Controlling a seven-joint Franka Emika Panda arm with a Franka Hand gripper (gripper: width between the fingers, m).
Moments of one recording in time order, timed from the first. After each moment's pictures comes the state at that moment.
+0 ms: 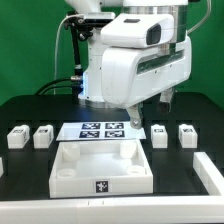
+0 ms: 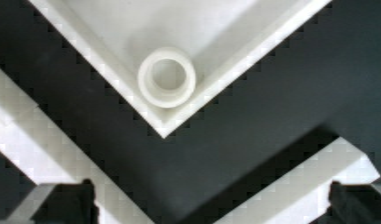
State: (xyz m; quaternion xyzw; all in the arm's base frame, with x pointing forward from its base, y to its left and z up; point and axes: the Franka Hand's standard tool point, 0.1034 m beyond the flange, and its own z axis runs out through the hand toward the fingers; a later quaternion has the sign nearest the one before) arm 0.564 0.056 0.113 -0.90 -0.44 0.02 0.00
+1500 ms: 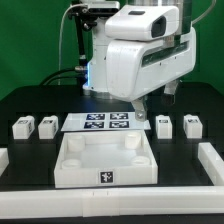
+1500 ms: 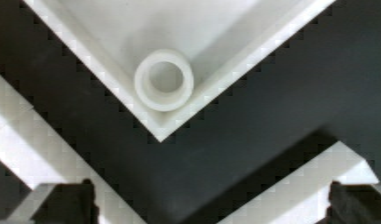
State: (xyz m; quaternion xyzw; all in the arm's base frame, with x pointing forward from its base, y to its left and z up) arm 0.540 0.055 0.107 -0.89 -0.46 0.01 0.00
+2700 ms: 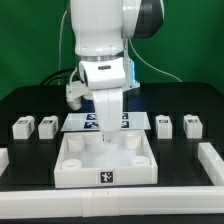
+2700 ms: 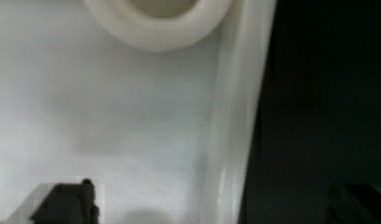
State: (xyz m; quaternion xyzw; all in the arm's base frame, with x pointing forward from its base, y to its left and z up) arm 0.439 -0.026 0.018 -0.66 -0.75 0.01 0.04
